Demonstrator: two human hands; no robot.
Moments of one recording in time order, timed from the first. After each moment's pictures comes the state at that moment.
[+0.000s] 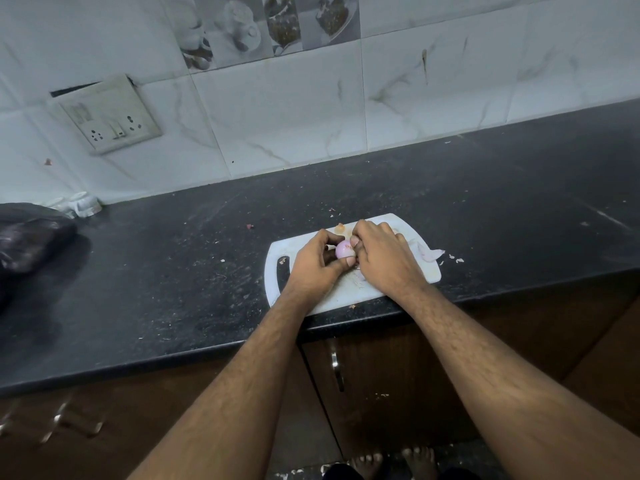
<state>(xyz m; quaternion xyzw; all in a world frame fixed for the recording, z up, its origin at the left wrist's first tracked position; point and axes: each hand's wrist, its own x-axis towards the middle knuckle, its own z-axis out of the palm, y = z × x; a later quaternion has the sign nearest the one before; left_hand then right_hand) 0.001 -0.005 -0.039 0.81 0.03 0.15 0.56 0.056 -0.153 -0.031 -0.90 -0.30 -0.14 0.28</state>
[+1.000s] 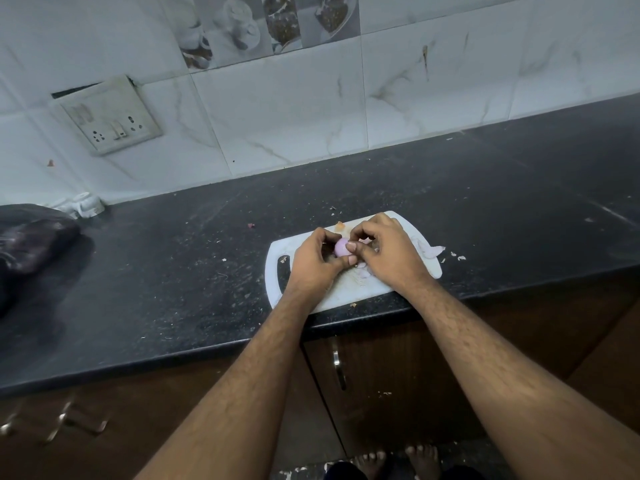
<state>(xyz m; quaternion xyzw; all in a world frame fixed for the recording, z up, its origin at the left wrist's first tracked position) 0.002 -0.007 -0.040 0.82 0.08 0.17 0.54 0.069 -0.159 -0.039 -0.83 -0.30 -0.11 0.47</state>
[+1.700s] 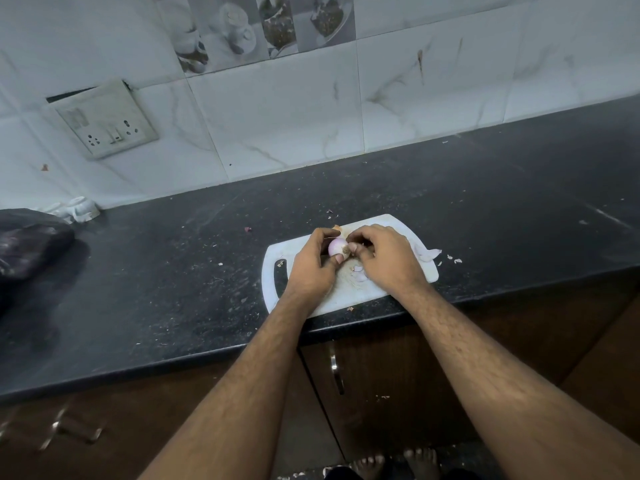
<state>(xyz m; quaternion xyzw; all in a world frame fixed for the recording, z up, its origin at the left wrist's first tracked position) 0.005 -0.008 -0.040 0.83 0.04 0.18 0.53 0.068 -0.157 -0.039 -0.87 -0.26 -0.11 0.40</state>
